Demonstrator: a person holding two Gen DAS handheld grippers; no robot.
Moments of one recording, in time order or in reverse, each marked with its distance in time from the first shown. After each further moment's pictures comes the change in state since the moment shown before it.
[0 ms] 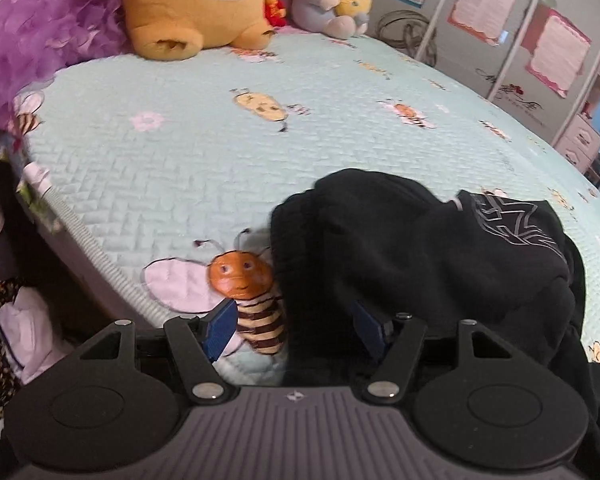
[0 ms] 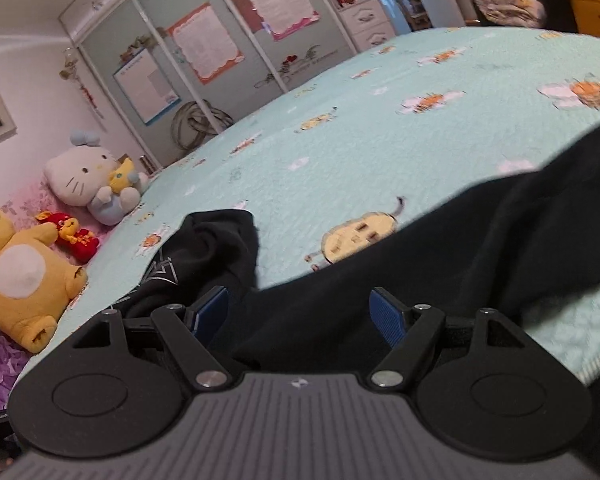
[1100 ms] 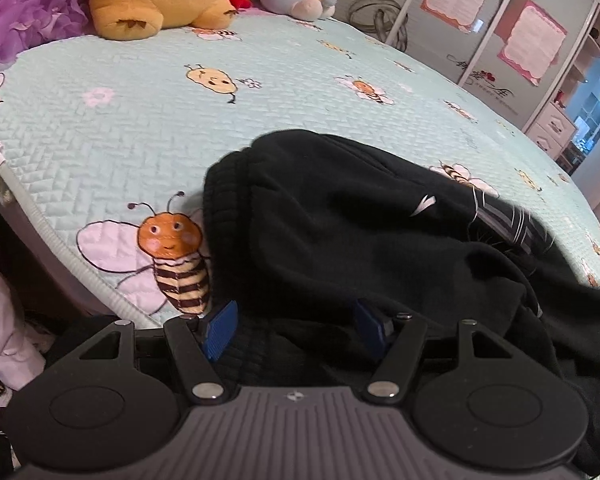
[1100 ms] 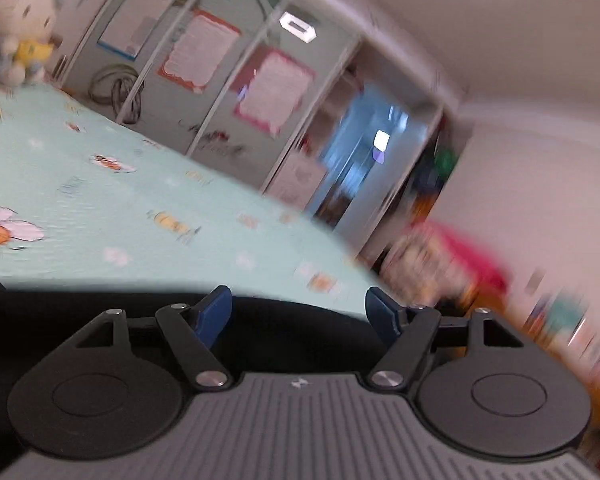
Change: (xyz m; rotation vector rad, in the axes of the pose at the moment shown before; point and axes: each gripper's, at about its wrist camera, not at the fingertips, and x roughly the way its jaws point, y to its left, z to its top) left arm 0.007 -0.028 -0.020 0.007 0.053 -0.094; right arm 0.065 0.028 0.106 -0.757 -0.297 -0.569
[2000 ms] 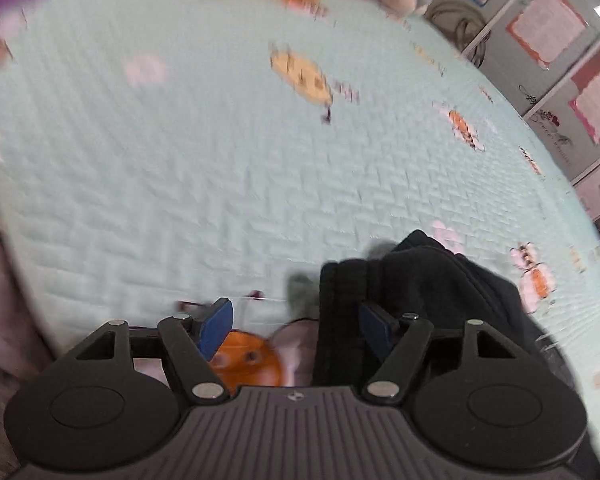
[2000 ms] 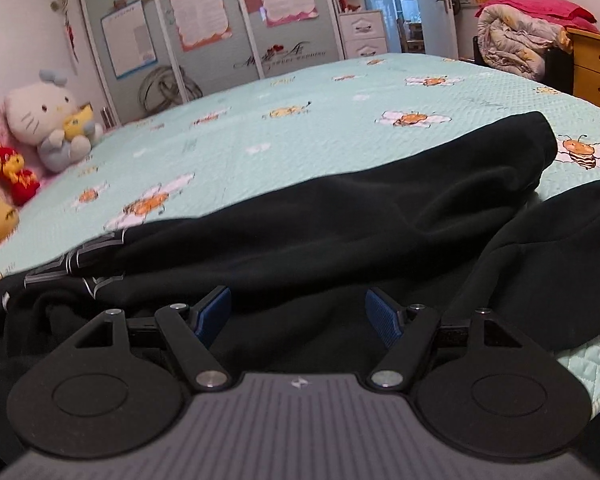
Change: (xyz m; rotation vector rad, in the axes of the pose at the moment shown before) left arm 0.092 0.089 0.099 -0.303 0.134 0.018; right arm -0.068 0.041 -0.102 0.514 0.324 0.396
